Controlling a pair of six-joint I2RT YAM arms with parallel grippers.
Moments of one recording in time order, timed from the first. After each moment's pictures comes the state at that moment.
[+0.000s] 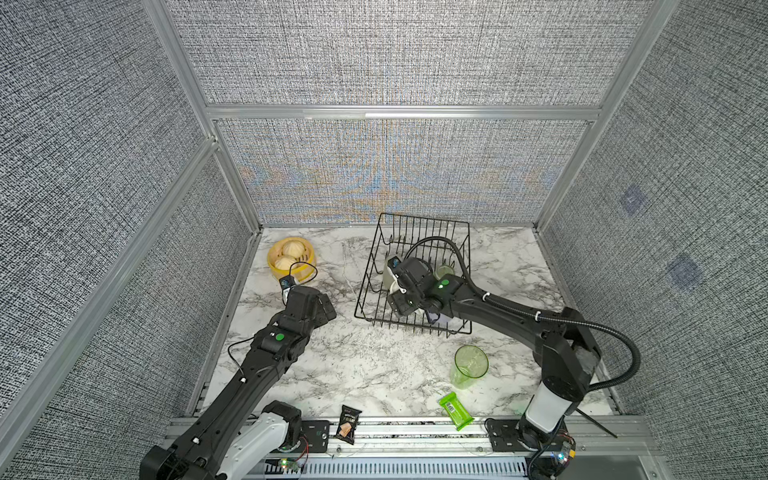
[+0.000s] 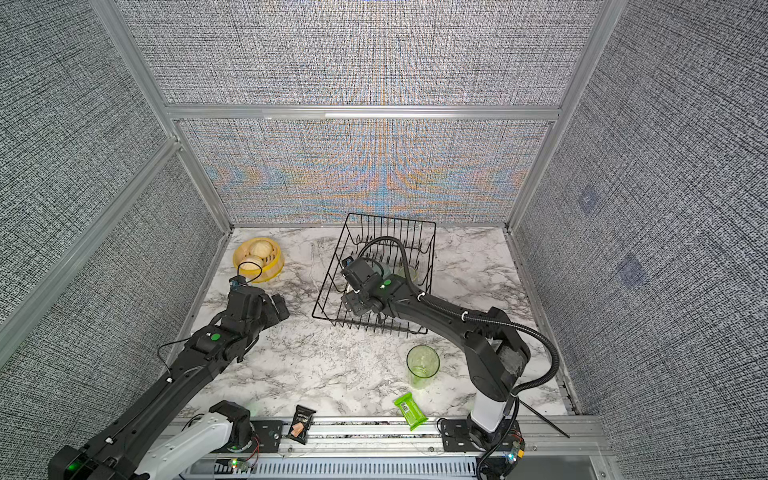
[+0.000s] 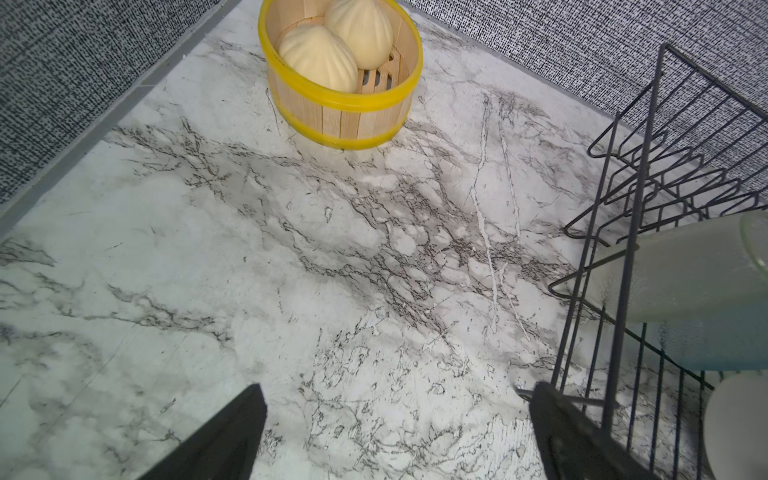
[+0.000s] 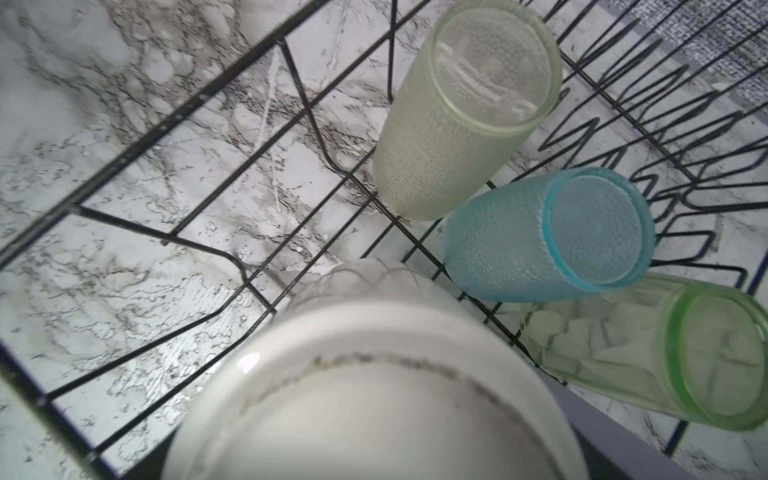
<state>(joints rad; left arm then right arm) -0.39 0.93 0.69 -0.54 -0.32 -0.65 0.84 1.76 1.41 -0.61 0.28 0.16</state>
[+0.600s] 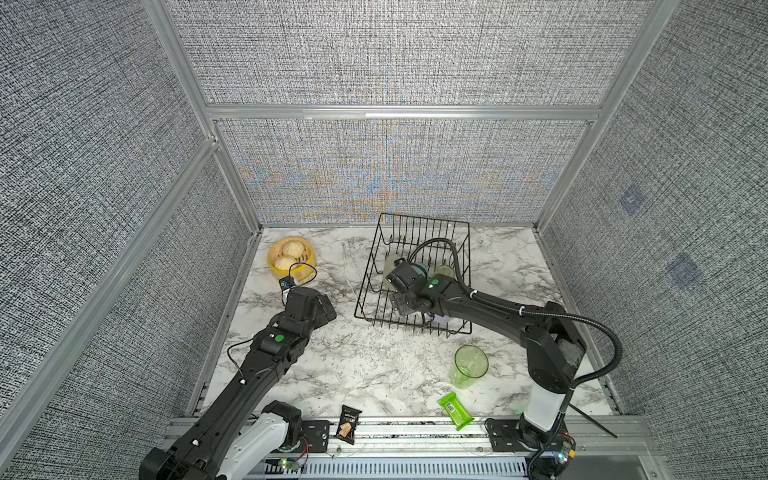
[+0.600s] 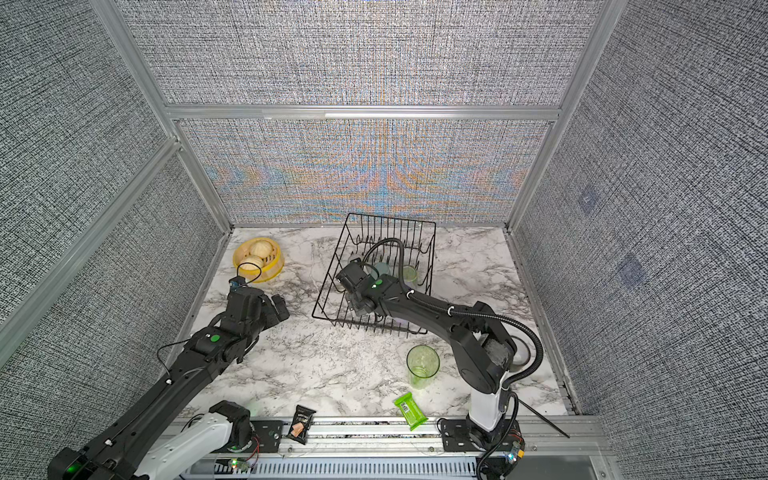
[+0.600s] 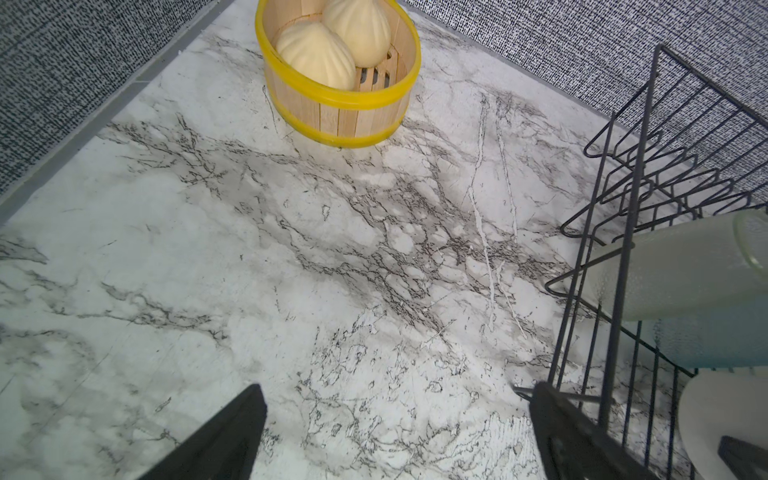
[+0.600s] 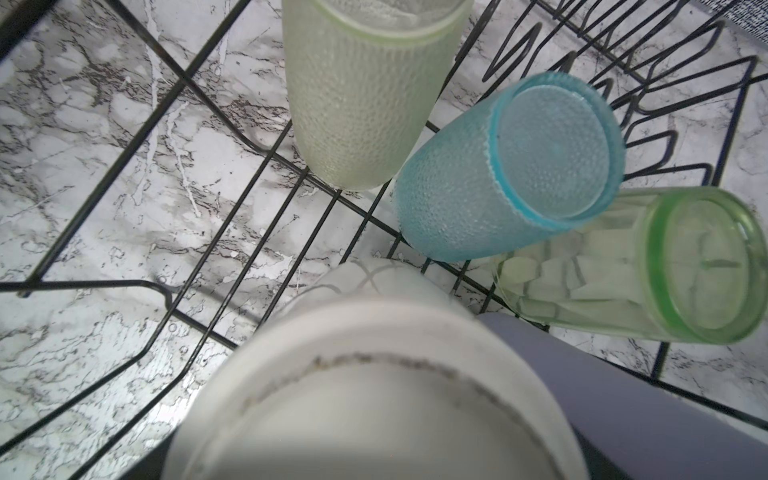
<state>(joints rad) -0.39 0.92 0.68 -0.53 -0.31 -0.66 0.85 1.83 1.44 -0.68 0.41 0.34</state>
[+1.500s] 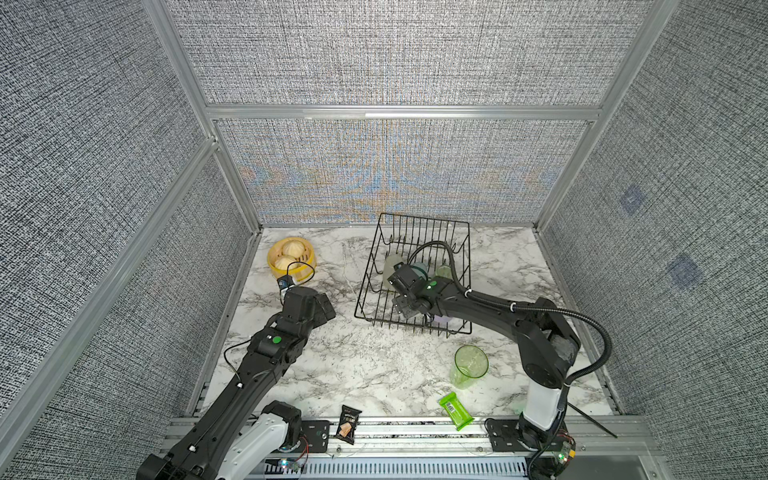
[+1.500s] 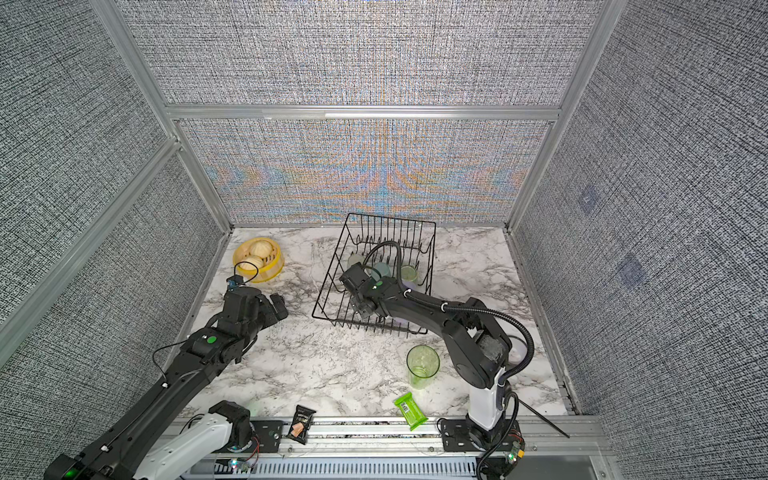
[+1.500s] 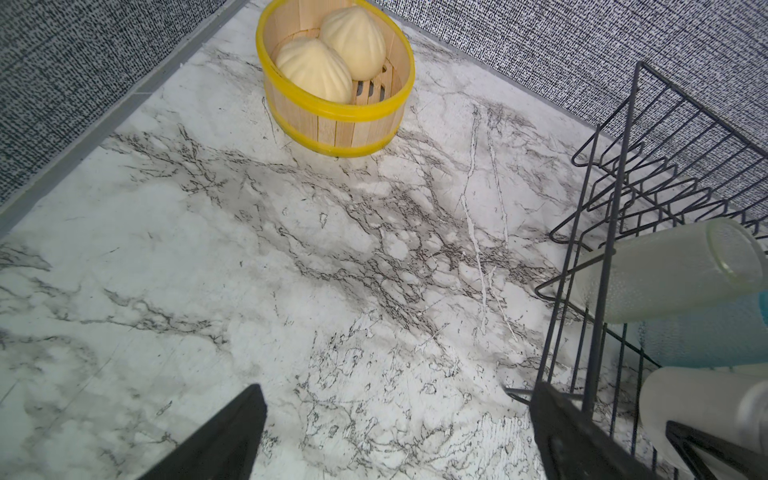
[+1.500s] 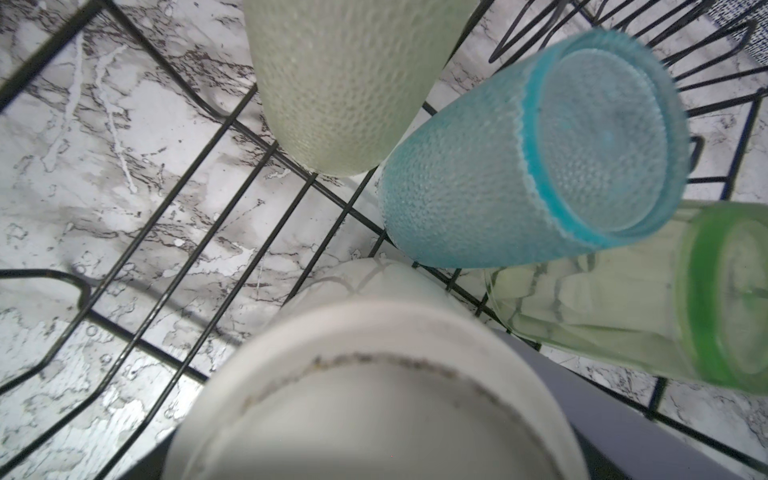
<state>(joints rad) -0.39 0.90 0.70 -0.54 -0.31 -0.65 0.82 1.87 1.40 -0.64 0.42 0.25</state>
